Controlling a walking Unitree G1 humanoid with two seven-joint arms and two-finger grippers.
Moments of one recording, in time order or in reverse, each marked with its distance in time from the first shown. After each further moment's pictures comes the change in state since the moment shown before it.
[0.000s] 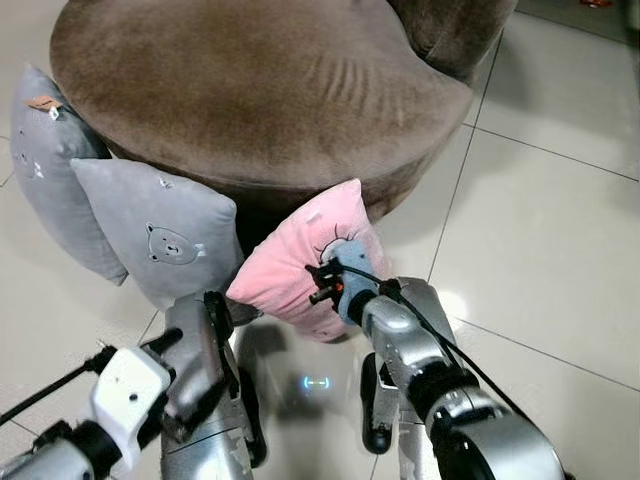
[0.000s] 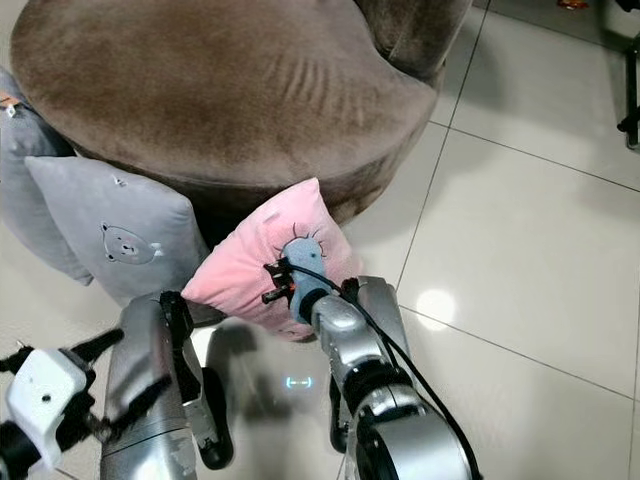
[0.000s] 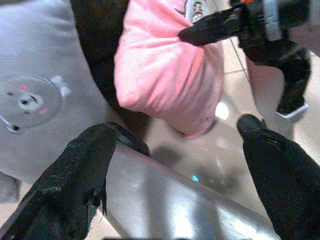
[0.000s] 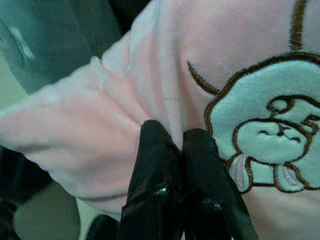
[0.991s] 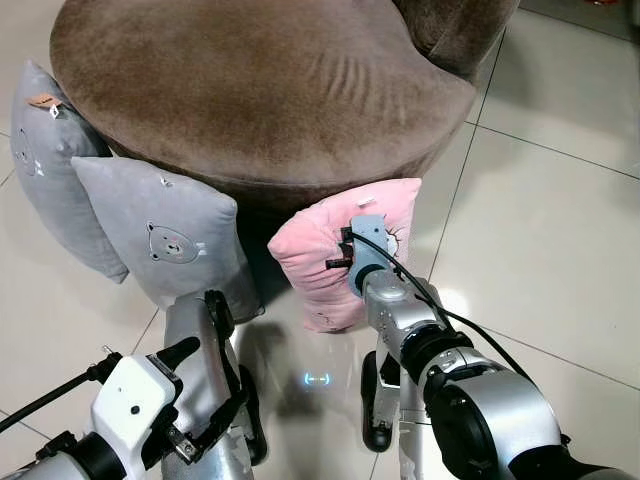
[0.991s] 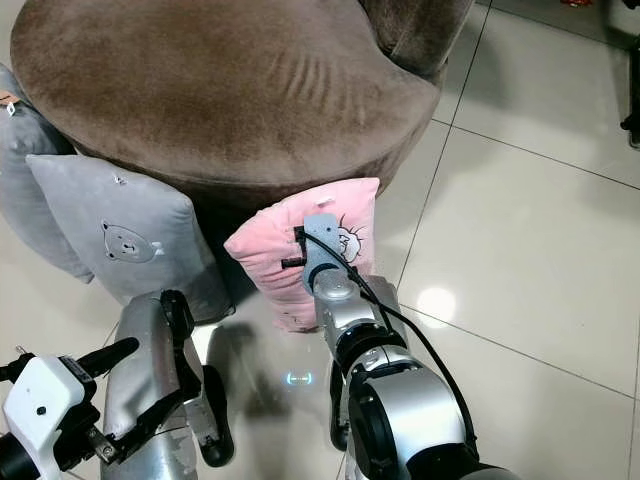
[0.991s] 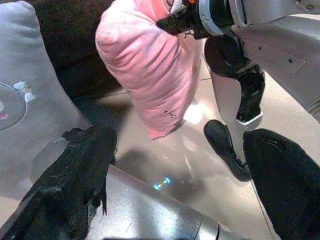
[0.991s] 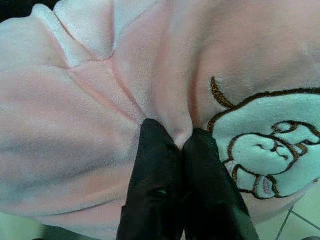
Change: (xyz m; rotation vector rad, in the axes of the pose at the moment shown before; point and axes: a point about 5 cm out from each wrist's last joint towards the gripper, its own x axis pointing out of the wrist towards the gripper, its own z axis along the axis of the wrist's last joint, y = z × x) left arm -0.013 -0.019 0.014 -0.074 -0.007 -0.115; right arm 0.016 -0.021 0.023 -0.032 0.132 -0.420
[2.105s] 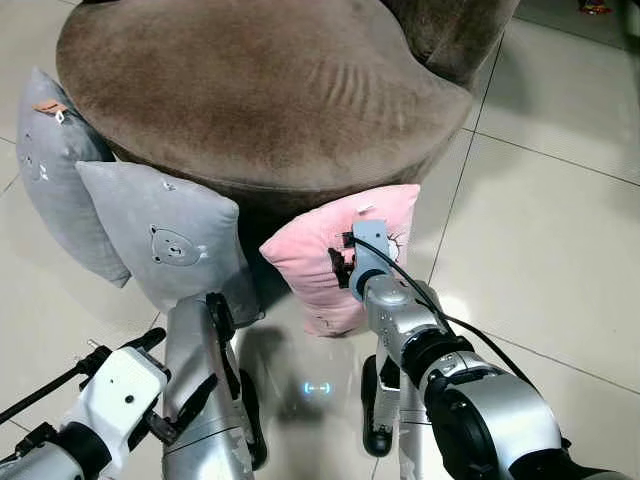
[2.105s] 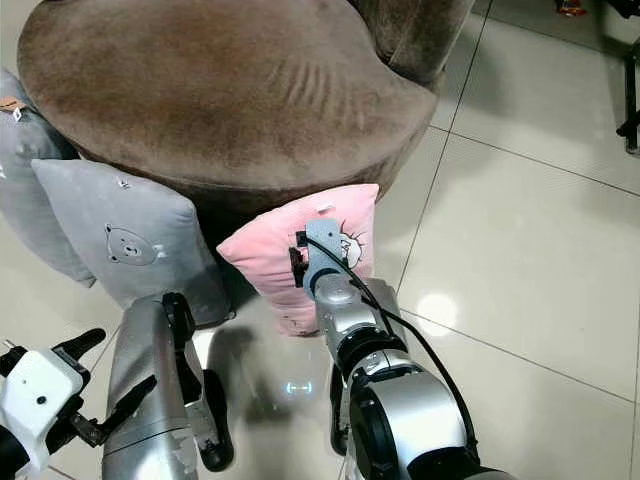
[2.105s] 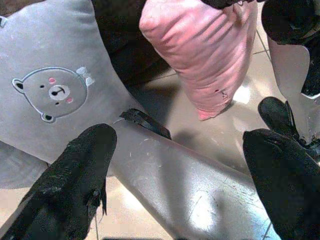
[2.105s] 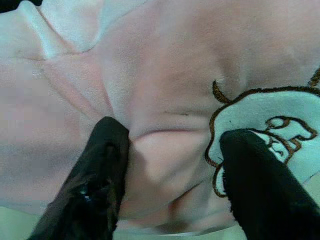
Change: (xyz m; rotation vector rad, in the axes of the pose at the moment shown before) left arm -0.001 0.020 -0.009 0.134 0.092 0.162; right arm -0.001 -0.001 -0.007 0.006 0.023 -0.012
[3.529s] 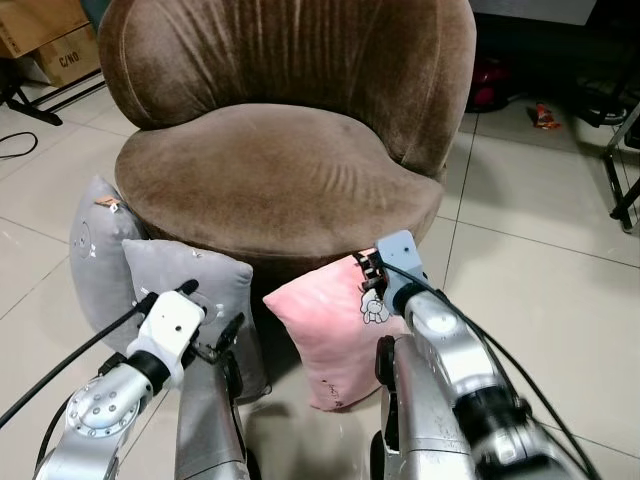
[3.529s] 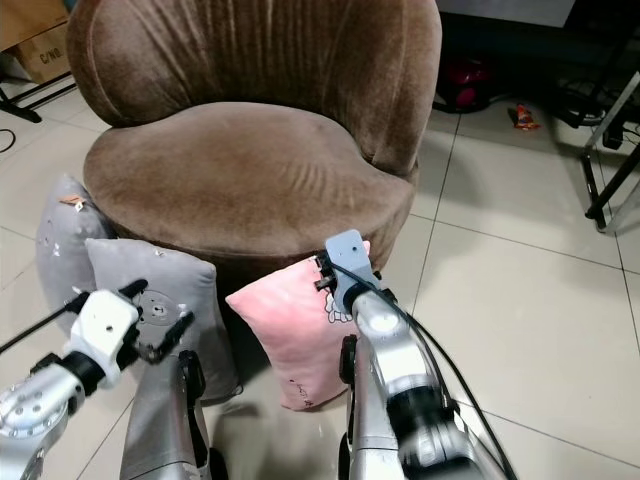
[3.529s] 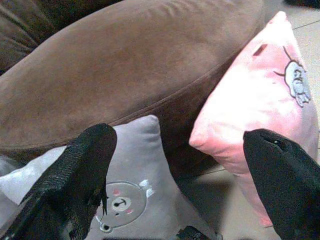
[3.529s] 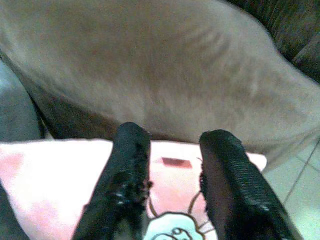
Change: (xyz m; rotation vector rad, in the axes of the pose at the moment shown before) left arm 0.091 0.020 -0.013 -0.041 -0.151 0.062; right arm -0.030 -0.041 -0.002 -0.241 -0.133 0.128
